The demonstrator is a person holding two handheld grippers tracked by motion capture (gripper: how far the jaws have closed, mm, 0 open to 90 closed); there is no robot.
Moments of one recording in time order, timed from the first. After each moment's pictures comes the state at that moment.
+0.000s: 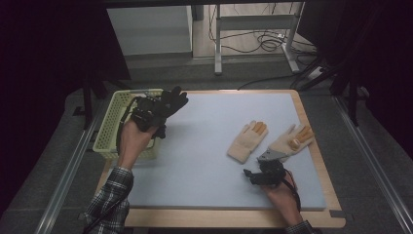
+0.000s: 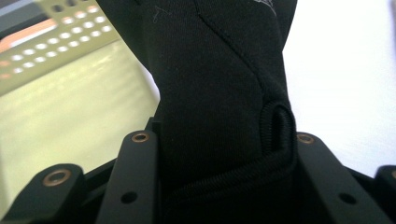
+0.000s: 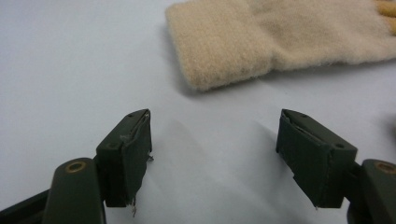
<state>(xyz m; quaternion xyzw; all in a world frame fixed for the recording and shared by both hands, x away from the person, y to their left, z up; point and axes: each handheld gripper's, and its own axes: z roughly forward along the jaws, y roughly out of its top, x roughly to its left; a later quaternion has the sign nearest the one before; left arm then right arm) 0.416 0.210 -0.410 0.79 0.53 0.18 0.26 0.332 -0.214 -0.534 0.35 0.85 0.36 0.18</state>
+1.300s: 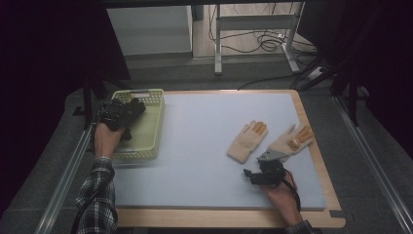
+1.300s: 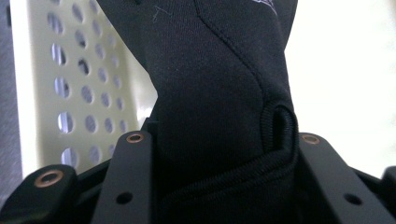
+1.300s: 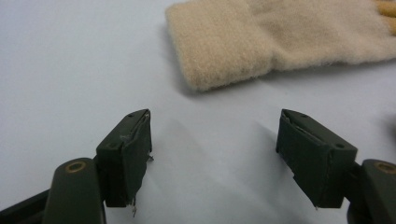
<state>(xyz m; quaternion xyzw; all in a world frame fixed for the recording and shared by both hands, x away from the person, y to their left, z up) 0.467 0.340 -0.496 0.73 0.65 0.16 0.14 0.332 -0.214 -0.534 0.35 0.84 0.36 0.18</state>
